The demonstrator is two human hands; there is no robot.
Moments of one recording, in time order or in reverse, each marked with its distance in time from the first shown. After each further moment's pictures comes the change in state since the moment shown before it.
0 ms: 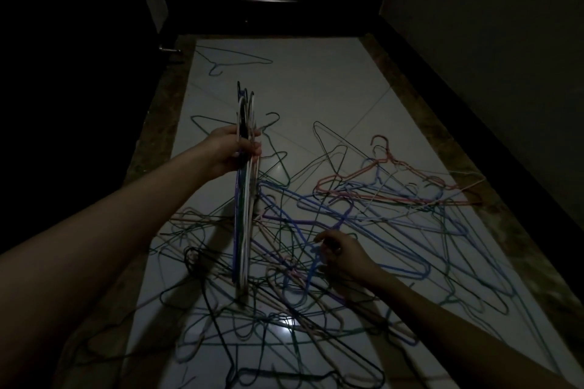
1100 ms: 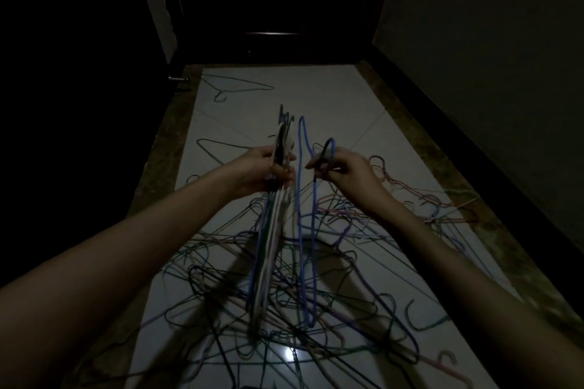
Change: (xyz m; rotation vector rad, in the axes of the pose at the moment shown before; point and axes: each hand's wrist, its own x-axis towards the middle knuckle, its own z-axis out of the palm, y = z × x) left_hand -0.033 0.019 0.043 0.109 -0.189 0.008; right_hand 0.024 -0.144 -0.117 0.129 0.301 -0.290
